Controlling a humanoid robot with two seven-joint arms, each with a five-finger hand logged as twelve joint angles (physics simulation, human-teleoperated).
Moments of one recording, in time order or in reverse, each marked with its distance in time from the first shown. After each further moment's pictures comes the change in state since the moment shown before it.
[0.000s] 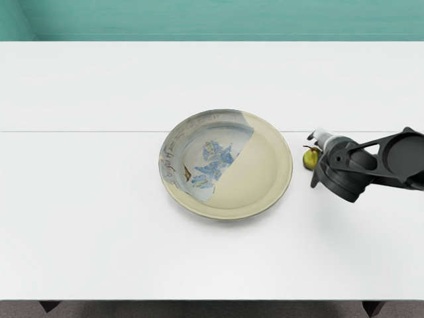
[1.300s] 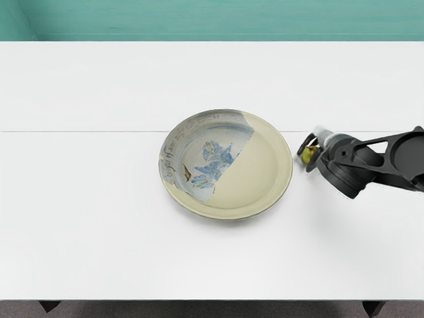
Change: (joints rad) left arm 0.000 0.000 0.000 0.000 0.000 0.000 0.000; right arm -0.059 -0.063 0.134 0.000 -0.018 0.002 -0.001
